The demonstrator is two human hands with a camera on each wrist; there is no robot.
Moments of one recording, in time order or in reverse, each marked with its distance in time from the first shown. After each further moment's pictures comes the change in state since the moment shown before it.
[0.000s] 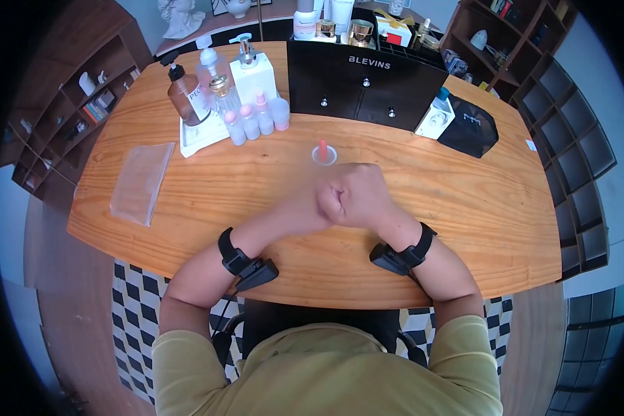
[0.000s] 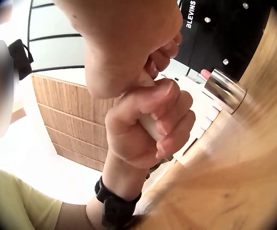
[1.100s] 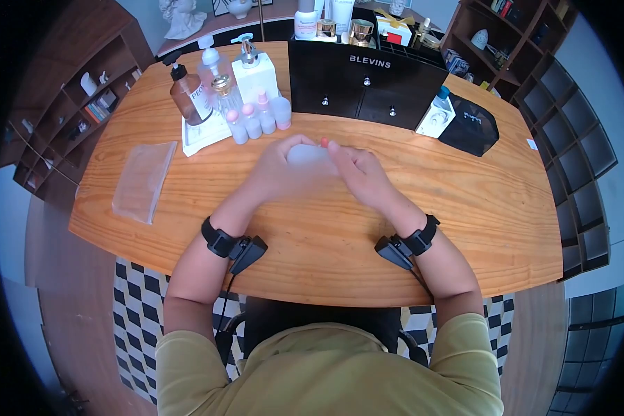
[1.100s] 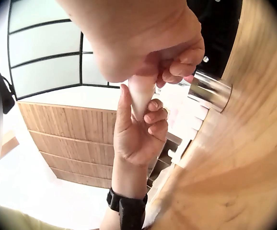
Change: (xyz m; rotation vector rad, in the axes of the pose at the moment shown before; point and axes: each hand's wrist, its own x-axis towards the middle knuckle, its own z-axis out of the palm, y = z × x) left_hand 0.009 -0.015 -0.048 -0.091 0.188 -0.217; right_hand 0.000 0.030 0.018 0.556 0.007 0.439
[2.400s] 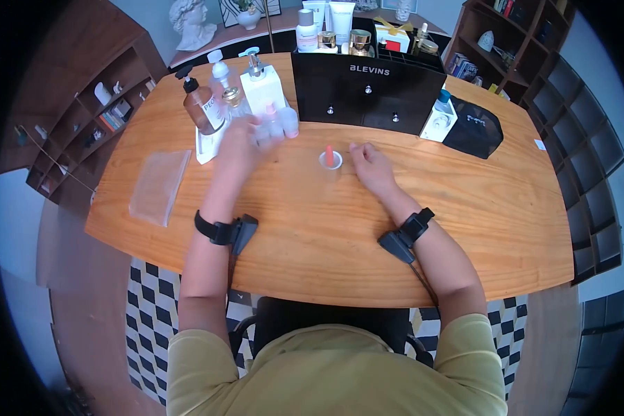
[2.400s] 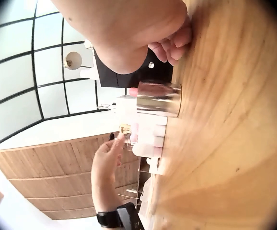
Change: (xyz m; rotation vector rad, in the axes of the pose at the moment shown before) left_hand 0.007 0.004 -0.065 0.878 0.546 -0.027; right_hand 0.018 0.060 -0.015 -0.259 0.182 0.311
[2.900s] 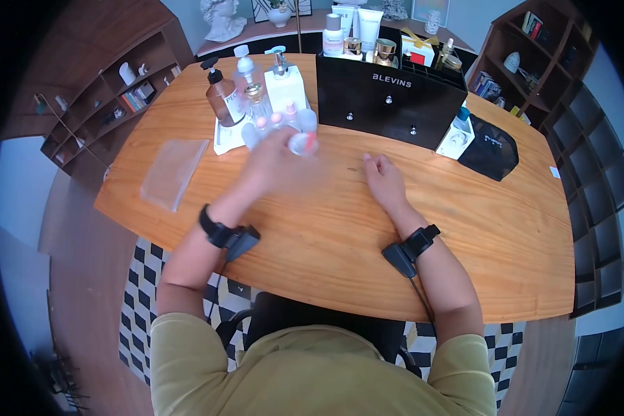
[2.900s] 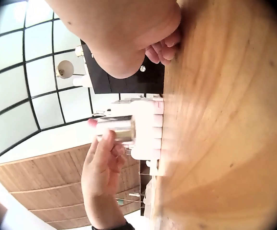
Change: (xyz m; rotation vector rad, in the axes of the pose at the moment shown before) left_hand -0.026 0.056 -0.019 -0.148 -0.285 -0.100; right_hand -0.003 0.004 0.002 -0.014 0.013 -0.050
